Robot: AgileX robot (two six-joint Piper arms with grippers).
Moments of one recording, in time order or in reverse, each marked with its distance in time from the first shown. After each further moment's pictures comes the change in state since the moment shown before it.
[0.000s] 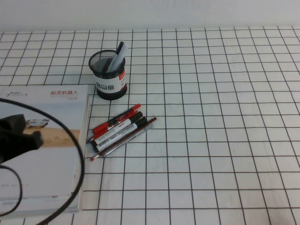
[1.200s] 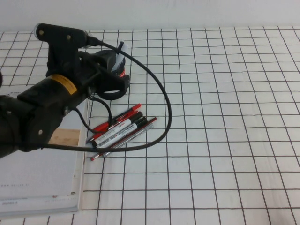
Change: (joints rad) right arm 0.000 0.000 0.000 0.000 0.000 0.000; left arm -0.210 0.595 -0.369 -0.488 -0.437 0.635
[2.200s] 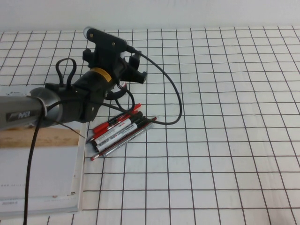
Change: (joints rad) right arm 0.000 0.000 0.000 0.000 0.000 0.000; left arm 0.049 0.541 -0.350 0.015 -0.268 0.220
